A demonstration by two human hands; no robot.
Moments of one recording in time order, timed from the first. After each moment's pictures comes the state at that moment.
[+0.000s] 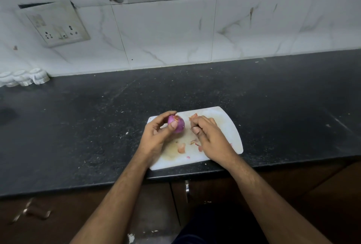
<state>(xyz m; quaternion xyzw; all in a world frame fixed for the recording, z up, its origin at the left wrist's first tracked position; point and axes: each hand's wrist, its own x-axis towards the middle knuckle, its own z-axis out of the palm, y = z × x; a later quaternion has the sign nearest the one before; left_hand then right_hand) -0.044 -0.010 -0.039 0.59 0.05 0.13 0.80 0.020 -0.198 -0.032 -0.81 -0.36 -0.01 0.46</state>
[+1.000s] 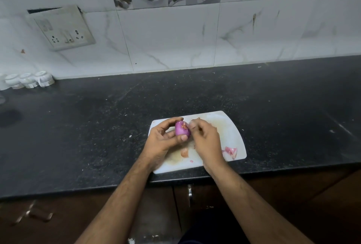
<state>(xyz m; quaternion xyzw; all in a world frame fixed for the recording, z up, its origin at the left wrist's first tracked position) -0.044 -0.010 -0.041 0.56 0.02 0.09 0.82 0.012 -0.155 -0.034 -0.74 -0.16 0.00 0.66</state>
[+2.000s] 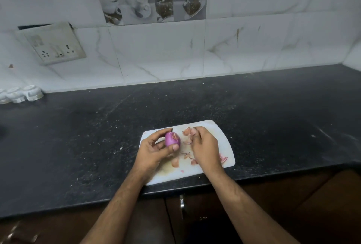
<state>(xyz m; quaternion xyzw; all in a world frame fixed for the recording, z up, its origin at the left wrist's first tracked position) -0.049 -0.015 -0.036 0.61 0.06 0.13 0.78 0.015 -0.176 -0.022 -0.80 -0.11 -0.01 0.59</state>
